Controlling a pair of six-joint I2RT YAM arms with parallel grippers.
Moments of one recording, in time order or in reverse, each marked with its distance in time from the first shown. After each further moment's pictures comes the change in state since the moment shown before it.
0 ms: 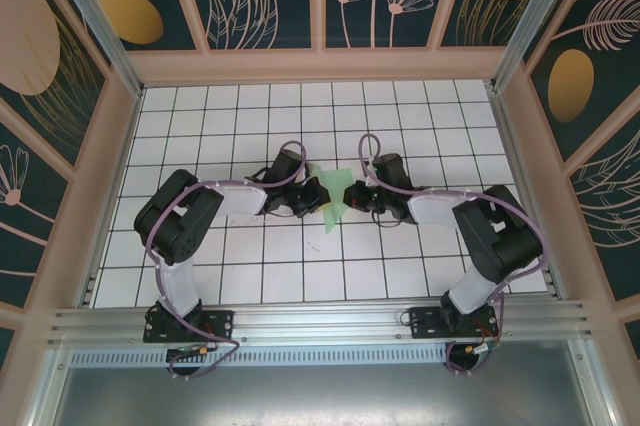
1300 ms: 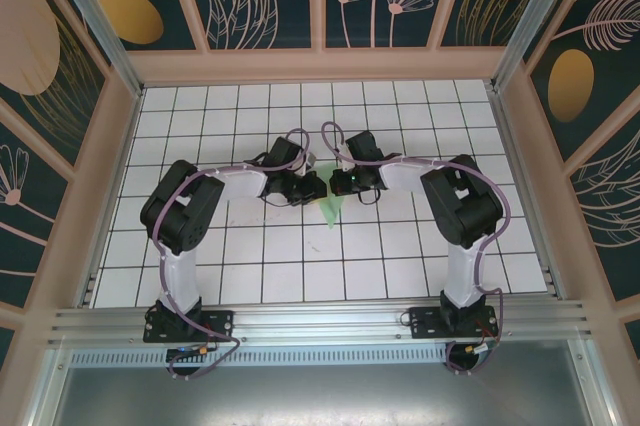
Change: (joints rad) left arm 0.075 0.074 0.159 -0.217 0.093 0.313; right arm 0.036 0.284 0.391 -0.328 0.080 -0.406
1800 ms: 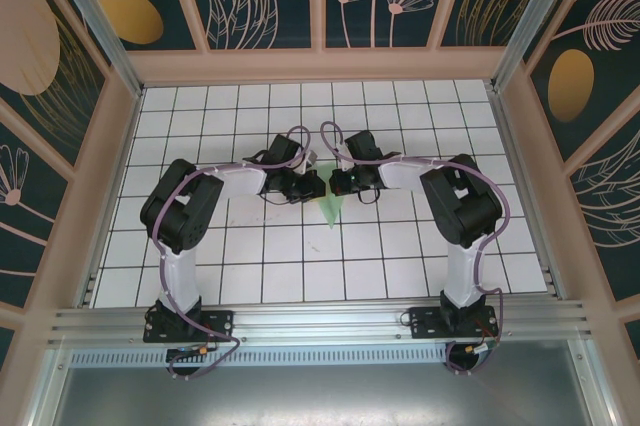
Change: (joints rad) left arm 0.011 0.006 0.021 -0.030 0.023 0.083; right arm 0.001 0.006 0.013 -0.015 0.001 -0.011
